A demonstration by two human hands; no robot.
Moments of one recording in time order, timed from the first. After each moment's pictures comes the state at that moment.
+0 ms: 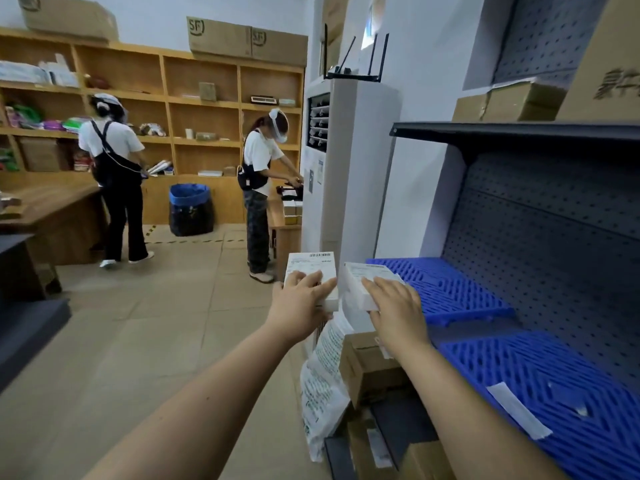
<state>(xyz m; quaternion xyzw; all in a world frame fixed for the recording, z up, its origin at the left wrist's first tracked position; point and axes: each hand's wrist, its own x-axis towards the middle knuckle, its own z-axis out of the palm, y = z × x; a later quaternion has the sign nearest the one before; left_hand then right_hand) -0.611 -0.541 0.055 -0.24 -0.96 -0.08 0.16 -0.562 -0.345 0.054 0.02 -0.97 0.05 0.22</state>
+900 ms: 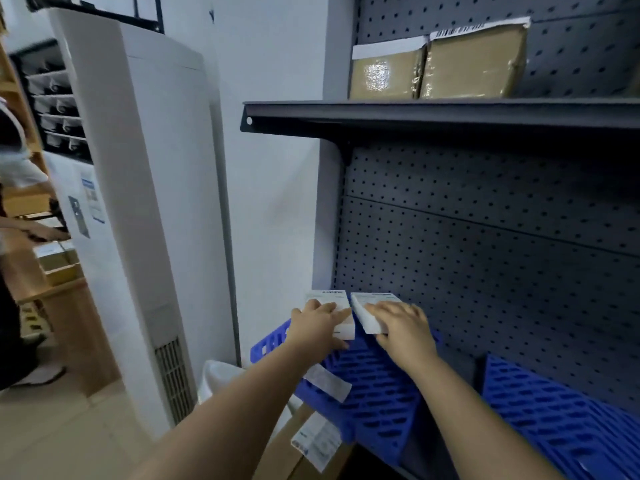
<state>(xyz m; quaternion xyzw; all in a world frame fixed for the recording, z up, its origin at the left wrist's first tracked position) -0.930 -0.231 0.023 -0.57 -0.82 -0.04 0.03 -0.774 -0.122 0.023 -0.31 -0.94 -0.03 0.17</state>
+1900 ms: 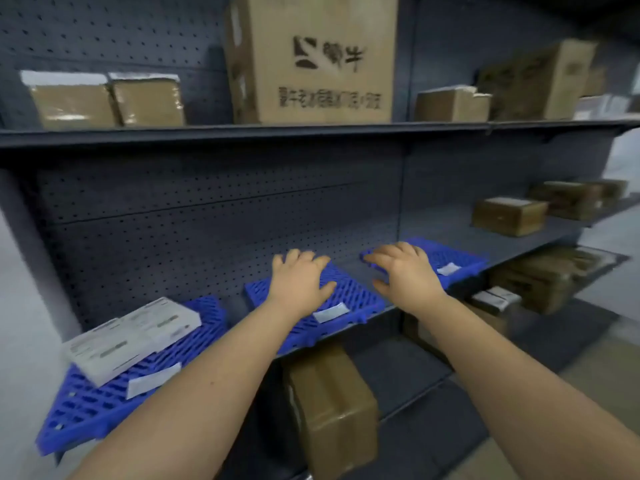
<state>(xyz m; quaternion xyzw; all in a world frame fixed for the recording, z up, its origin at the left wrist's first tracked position) -0.677 -0.327 0.122 -0.88 -0.42 -0.16 0.13 -0.479 -0.413 0.118 -0.69 -0.67 -0.22 0.18</state>
